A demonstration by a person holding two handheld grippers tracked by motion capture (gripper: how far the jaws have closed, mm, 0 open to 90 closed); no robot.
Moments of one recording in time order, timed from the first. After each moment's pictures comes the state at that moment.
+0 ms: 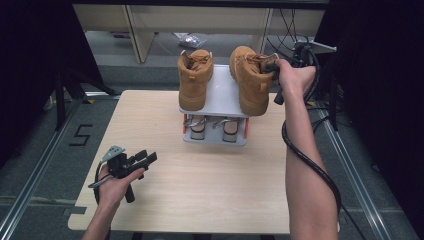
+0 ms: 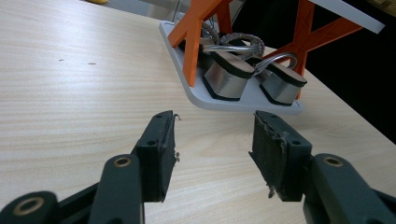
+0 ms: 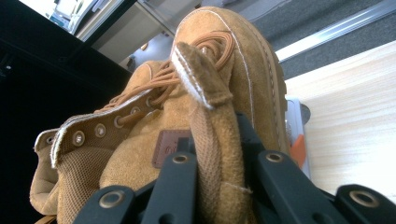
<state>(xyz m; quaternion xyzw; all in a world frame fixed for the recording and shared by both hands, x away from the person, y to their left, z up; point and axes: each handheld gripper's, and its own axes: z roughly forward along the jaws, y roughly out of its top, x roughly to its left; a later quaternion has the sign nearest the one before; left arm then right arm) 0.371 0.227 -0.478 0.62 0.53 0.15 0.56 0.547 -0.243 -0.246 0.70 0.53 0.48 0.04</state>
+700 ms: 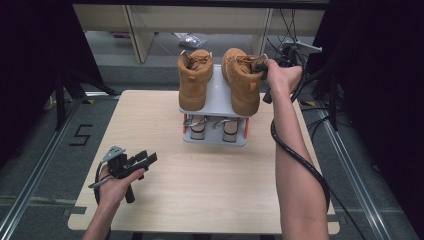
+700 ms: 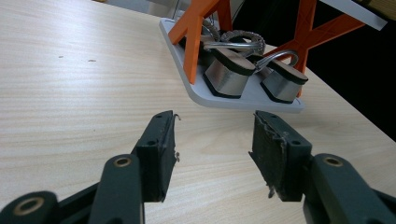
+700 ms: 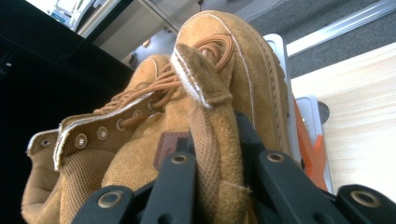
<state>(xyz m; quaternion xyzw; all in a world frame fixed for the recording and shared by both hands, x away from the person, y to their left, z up) 0.371 0.227 -0.480 0.62 0.53 0.15 0.55 0.562 -0.220 -0.257 0.70 0.53 0.47 0.02</state>
